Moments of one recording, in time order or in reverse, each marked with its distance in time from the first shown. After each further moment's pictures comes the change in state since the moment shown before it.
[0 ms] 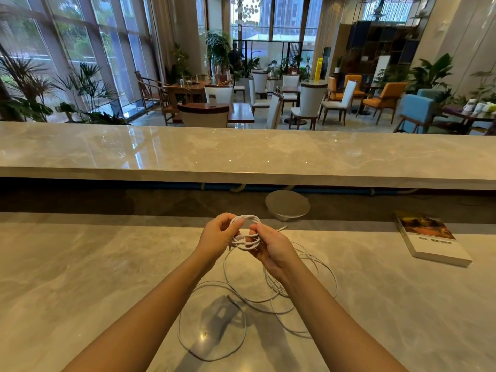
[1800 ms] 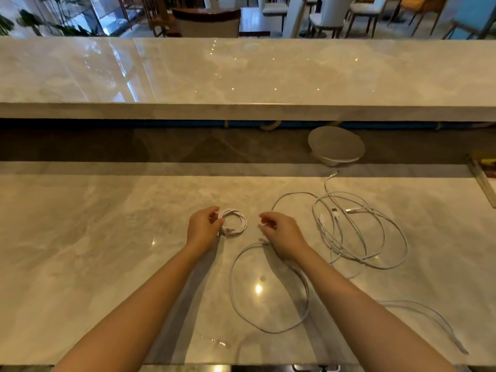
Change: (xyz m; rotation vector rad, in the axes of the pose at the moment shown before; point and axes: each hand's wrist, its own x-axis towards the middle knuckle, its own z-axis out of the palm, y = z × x) left_hand 0.048 -0.187 -0.106 0.488 0.078 -0.243; right_hand 0.100 0.134 0.026 -1.094 0.020 -0.140
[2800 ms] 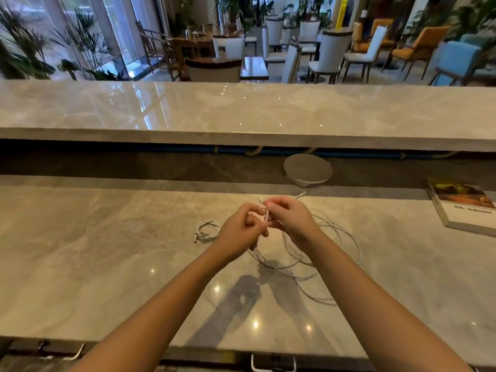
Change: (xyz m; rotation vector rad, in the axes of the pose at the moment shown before) left_hand -0.136 0.172 0.007 -0.373 -0.250 0.221; right_hand -0.071 -0.037 -0.125 0.608 -0.008 0.056
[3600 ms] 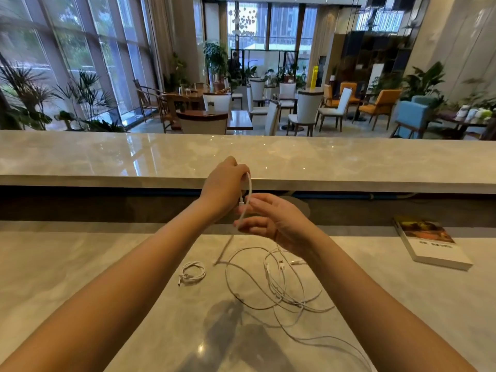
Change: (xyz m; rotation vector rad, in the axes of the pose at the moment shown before) left_hand 0.068 0.124 -0.044 0.844 0.335 0.503; right_hand -0.048 -0.098 -0.019 0.248 -0.394 -0.137
